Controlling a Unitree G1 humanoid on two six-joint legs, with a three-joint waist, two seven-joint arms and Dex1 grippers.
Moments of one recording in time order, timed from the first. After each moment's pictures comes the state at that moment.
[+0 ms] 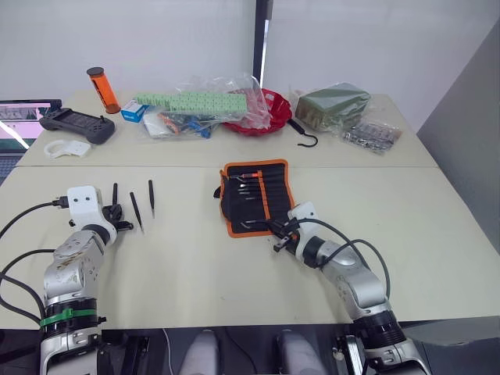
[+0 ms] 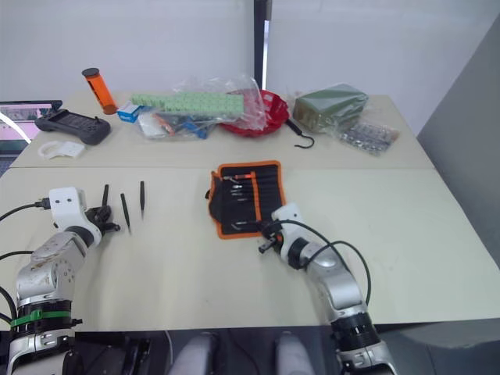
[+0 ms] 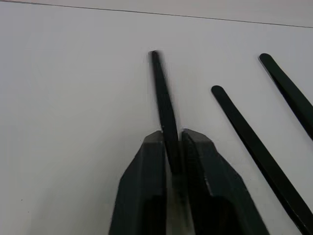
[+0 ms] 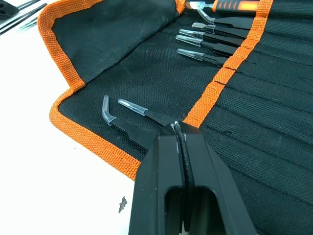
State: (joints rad) left arm -0.31 0.50 0.39 0.19 -0.30 0.52 -0.18; right arm -0.26 -0.22 0.16 -0.02 0.21 0.38 0.51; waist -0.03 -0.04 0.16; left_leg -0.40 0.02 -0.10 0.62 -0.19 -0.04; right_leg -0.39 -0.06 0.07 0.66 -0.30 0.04
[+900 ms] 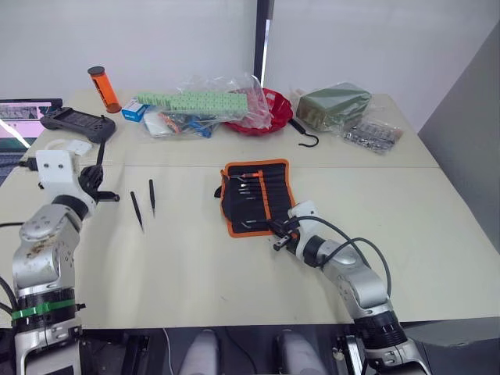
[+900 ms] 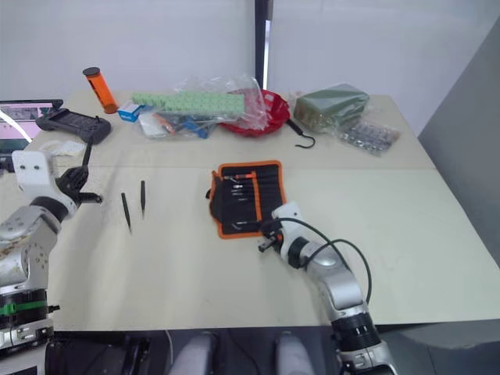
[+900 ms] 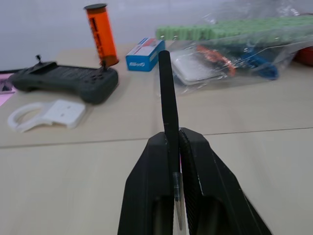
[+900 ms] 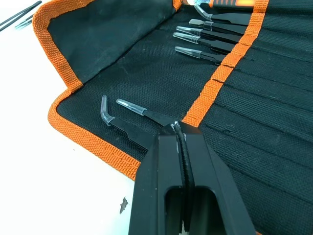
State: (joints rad) left arm -0.39 0.64 0.37 0.03 -0.32 0.49 -0.34; right arm -0.26 -0.22 0.16 -0.08 0.21 0.46 0.47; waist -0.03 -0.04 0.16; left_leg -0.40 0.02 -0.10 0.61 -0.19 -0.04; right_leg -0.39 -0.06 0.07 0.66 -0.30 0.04
